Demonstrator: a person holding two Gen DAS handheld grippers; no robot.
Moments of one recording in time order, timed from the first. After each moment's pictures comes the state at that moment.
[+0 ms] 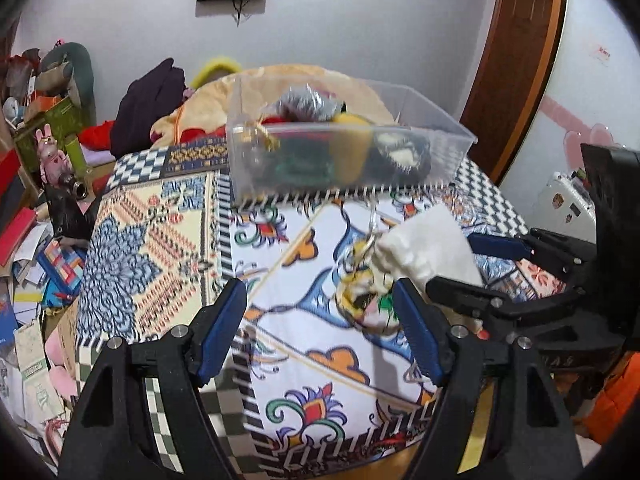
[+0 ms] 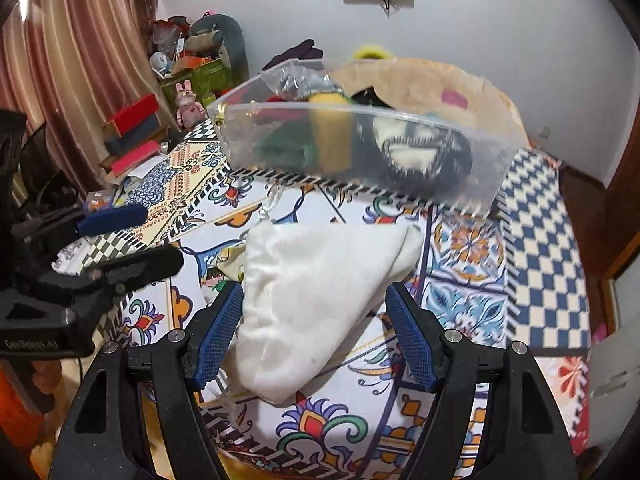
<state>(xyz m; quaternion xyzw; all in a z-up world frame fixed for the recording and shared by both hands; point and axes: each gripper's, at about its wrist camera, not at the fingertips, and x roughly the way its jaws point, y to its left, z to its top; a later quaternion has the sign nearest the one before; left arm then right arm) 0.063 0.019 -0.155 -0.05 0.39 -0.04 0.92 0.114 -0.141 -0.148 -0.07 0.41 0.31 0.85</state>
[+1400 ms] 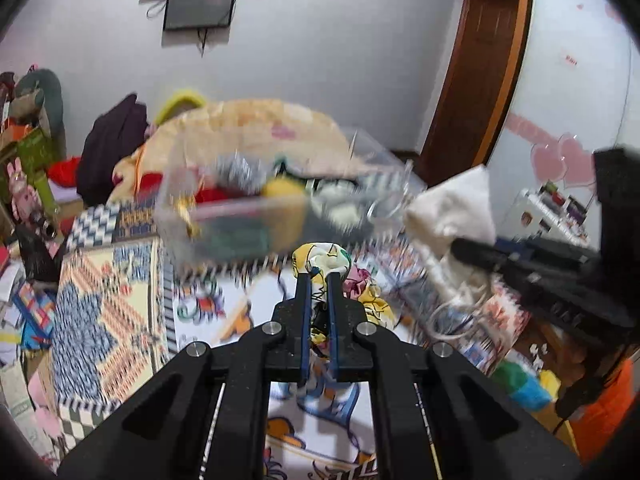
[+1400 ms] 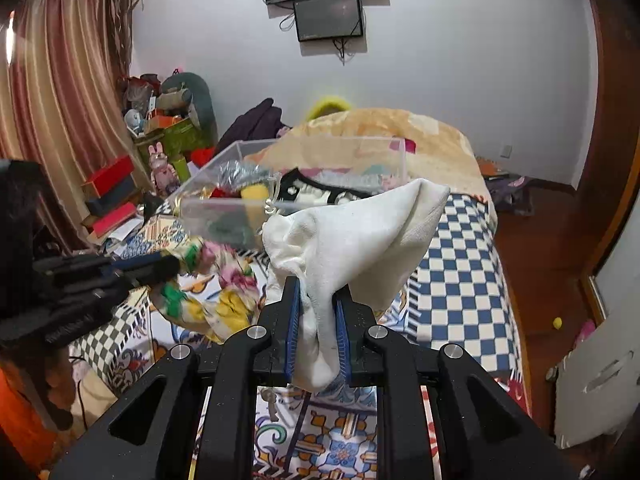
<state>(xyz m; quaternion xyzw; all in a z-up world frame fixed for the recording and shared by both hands) 0.086 -0.007 -0.112 -0.05 0.33 -0.11 0.94 0.110 -0.204 -0.092 -0.03 0.32 0.26 0.91</state>
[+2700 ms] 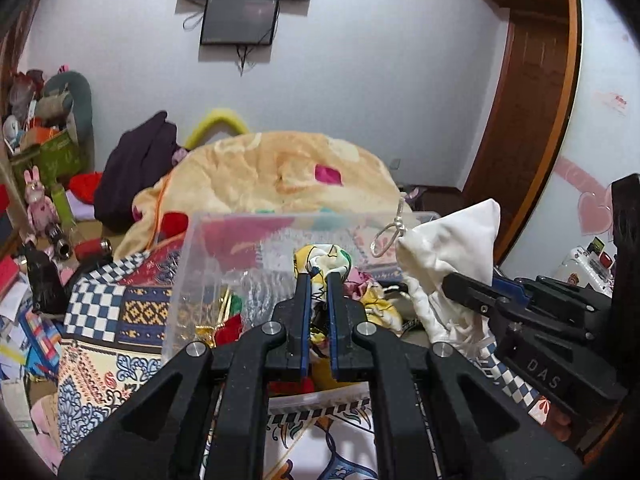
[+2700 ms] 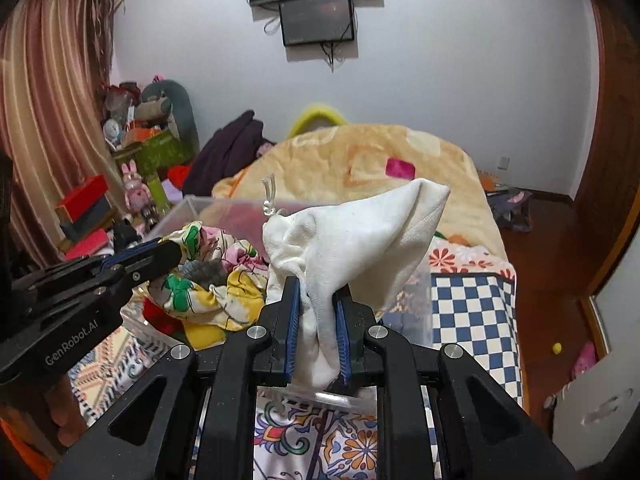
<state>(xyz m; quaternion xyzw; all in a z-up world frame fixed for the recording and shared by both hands) 0.219 0.016 -0.108 -0.07 0.30 -0.03 0.95 0.214 -0.151 -0.089 -0.04 0.32 0.24 0.91</state>
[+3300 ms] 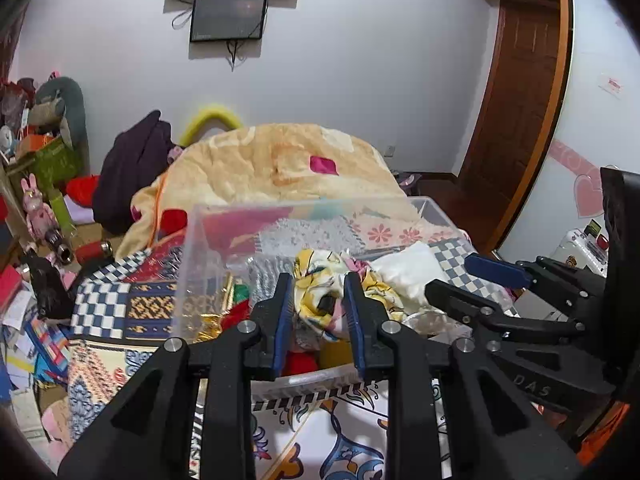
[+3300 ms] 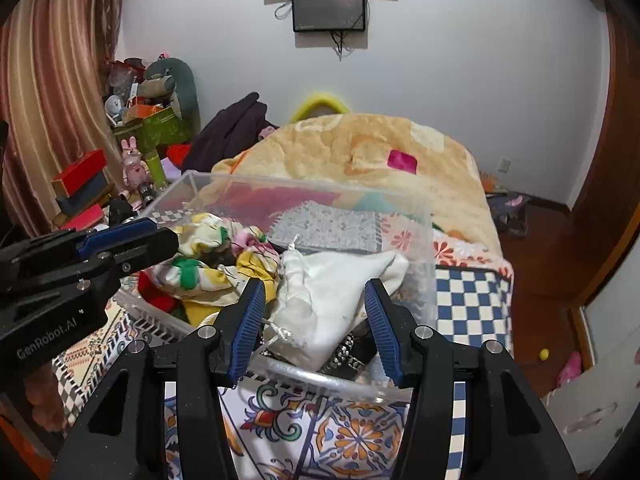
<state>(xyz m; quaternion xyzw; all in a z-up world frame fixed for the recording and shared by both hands) 0.203 0.014 -0.097 -0.05 0.31 -0.04 0.95 0.206 -0.155 -0.079 -0.07 0.33 0.25 0.91</state>
